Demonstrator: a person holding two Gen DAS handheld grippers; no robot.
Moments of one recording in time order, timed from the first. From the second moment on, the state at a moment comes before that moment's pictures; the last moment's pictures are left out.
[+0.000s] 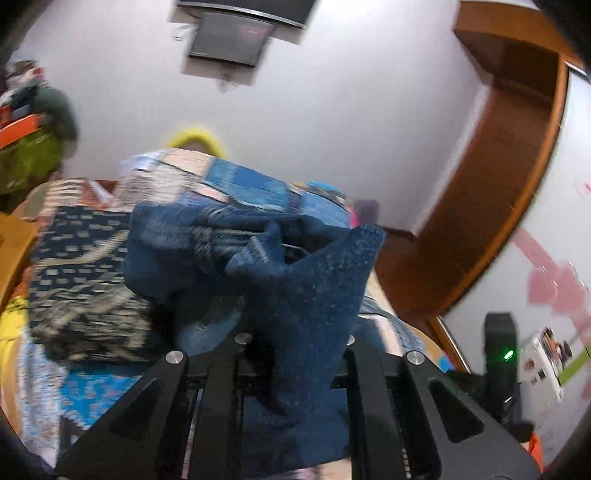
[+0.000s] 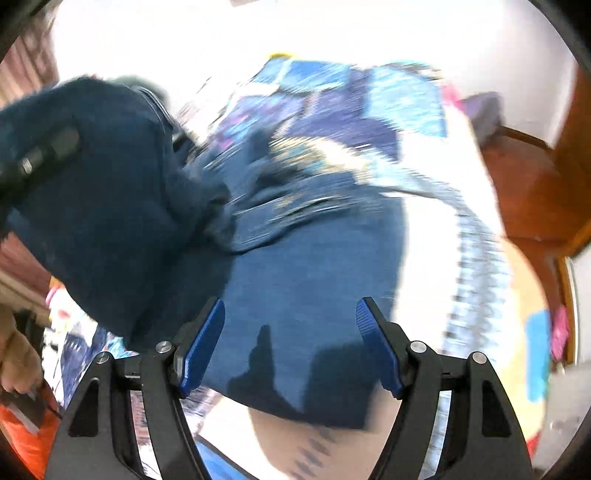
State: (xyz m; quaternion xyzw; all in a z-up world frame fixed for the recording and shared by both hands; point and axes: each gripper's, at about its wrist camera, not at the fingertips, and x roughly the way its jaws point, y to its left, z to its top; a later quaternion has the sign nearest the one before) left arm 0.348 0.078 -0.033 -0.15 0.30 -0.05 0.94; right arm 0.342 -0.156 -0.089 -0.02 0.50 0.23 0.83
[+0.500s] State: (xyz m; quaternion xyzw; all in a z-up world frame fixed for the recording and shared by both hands) left arm 0.367 -0.075 -0.132 0.01 0.46 -0.16 0.87; right arm 0.320 -0.265 -0.079 0.02 0.50 0.14 0.85
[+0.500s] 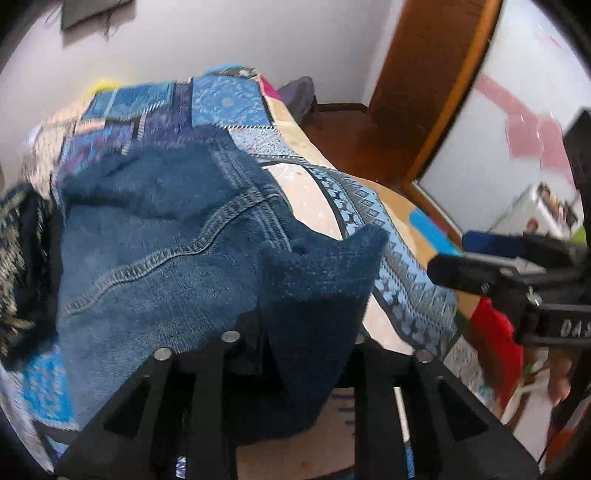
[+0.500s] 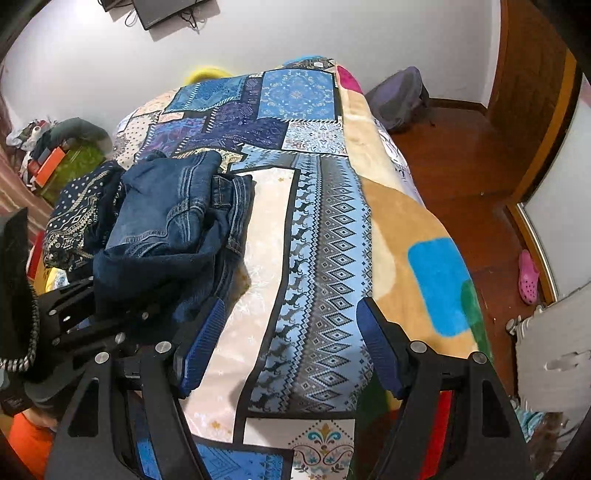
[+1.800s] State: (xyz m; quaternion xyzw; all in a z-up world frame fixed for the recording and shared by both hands) left arm 0.324 0.116 -0.156 -0.07 0.47 0.03 0.88; right arm 0.315 -0.200 -0.106 0.02 0.52 0.19 0.83
